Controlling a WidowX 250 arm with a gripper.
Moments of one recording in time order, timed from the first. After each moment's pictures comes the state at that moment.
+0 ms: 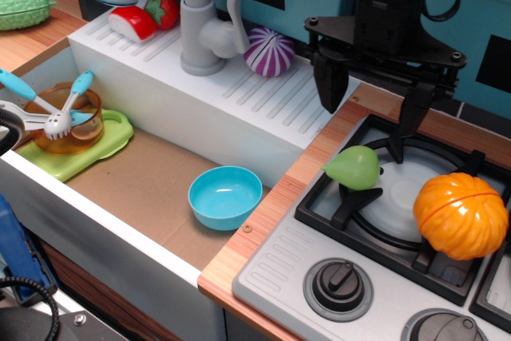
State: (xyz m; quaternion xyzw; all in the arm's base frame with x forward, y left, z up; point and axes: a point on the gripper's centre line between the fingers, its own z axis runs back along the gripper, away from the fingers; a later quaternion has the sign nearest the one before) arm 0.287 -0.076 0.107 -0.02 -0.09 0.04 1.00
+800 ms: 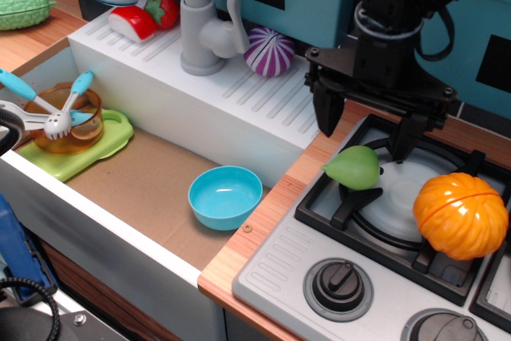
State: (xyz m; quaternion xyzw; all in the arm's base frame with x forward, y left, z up) arm 0.289 -0.076 0.076 0.00 -0.08 0.05 1.00
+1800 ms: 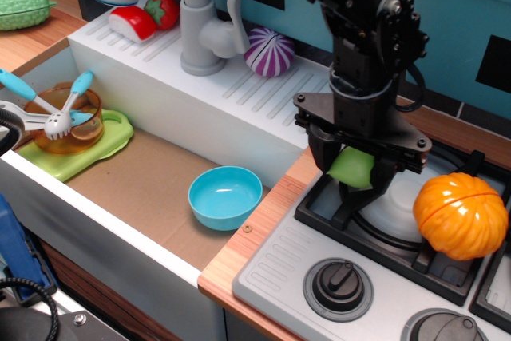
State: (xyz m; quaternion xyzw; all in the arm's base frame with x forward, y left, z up) arm 0.283 -0.072 0.043 -0.03 -0.12 0.02 0.99
